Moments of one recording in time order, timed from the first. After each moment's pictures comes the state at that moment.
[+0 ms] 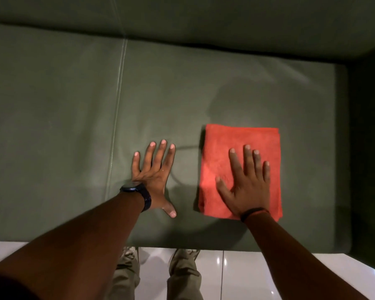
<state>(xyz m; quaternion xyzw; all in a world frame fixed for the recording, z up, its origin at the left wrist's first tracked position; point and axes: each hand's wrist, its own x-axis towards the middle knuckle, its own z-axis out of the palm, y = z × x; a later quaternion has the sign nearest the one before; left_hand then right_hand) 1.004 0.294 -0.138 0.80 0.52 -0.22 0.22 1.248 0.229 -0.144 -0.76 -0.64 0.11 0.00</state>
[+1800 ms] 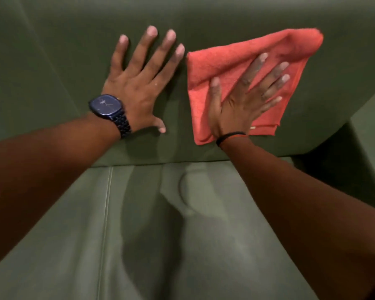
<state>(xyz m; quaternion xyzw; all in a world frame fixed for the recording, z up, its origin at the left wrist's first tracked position) 1.091 0.648 0.086 0.90 0.38 0.13 -0.16 1.277 0.602 0.033 -0.80 -0.44 -0.12 0.39</state>
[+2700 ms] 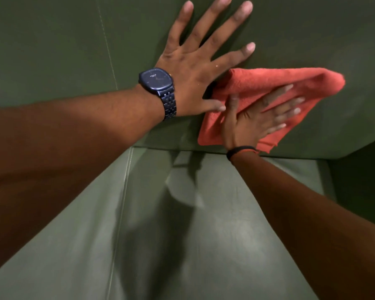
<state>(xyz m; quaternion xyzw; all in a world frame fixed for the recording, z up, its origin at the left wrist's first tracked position) 1.093 0.644 0.074 0.91 0.32 0.20 -0.15 1.226 0.590 -0.022 -0.82 -0.37 -0.05 0.43</state>
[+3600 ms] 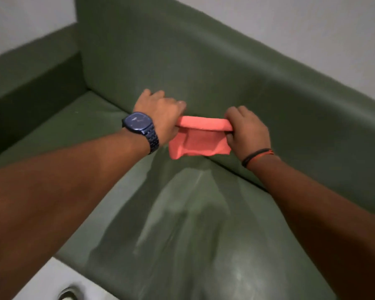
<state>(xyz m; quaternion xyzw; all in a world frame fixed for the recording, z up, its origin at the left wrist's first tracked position) 0.809 0.491 0.162 0.76 0.63 0.10 -0.11 1.022 0.529 0.169 -0.47 -0.87 -0.04 0.15</state>
